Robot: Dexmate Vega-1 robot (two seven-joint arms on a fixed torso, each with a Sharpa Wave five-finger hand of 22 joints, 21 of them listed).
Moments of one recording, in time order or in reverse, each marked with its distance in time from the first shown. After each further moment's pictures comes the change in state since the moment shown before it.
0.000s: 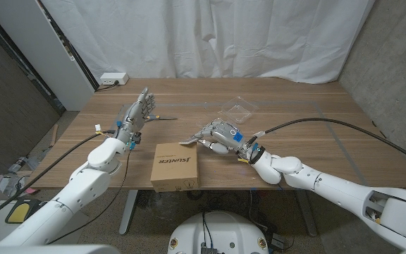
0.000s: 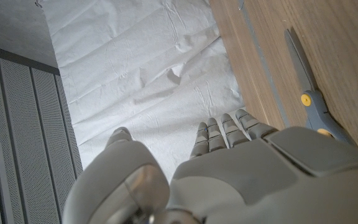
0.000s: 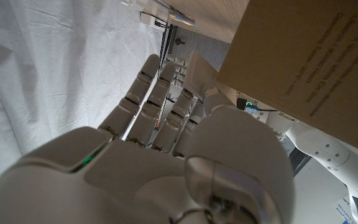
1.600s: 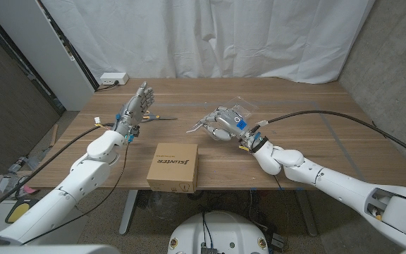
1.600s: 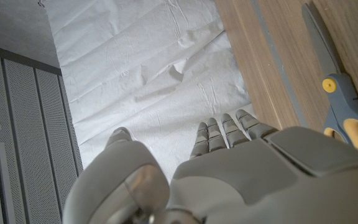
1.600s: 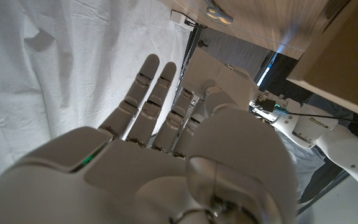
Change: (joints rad) left arm -0.090 -0.007 0.017 0.089 -0.014 -0.008 -0.062; left_hand 0.000 0.000 -0.004 -0.004 0.000 0.000 0.000 0.000 0.000 0.000 0.000 0.000 0.000 0.000 0.000 0.000 0.000 0.000 0.000 -0.009 0.000; right arm -0.003 -0.011 0.065 -0.067 0.033 -0.116 0.056; right_hand -0.021 -0.013 0.023 -0.024 -0.001 0.056 -0.001 -0.011 0.005 0.001 -0.001 0.000 0.000 0.011 -0.004 0.000 0.014 -0.077 0.006 0.182 -0.019
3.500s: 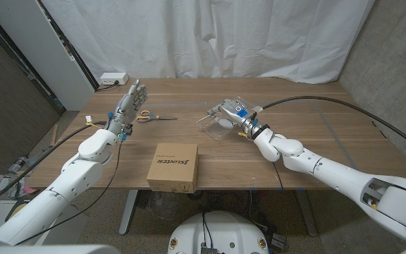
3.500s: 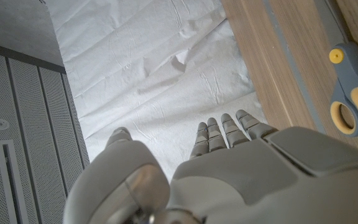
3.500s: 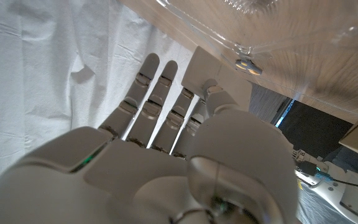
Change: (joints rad) left arm 0.029 0.029 -0.042 -0.012 -0.007 -0.019 0.001; left_hand 0.005 0.005 -0.015 0.000 0.000 0.000 0.000 0.000 0.000 0.000 0.000 0.000 0.000 -0.004 -0.004 0.000 0.000 0.005 0.005 -0.007 0.000; right arm 0.063 0.021 0.007 0.035 0.033 -0.154 0.213; right_hand -0.021 -0.005 0.018 -0.012 0.000 0.006 -0.003 -0.001 0.004 0.020 0.002 -0.001 -0.002 0.025 -0.007 0.000 -0.003 0.004 -0.004 0.030 -0.004
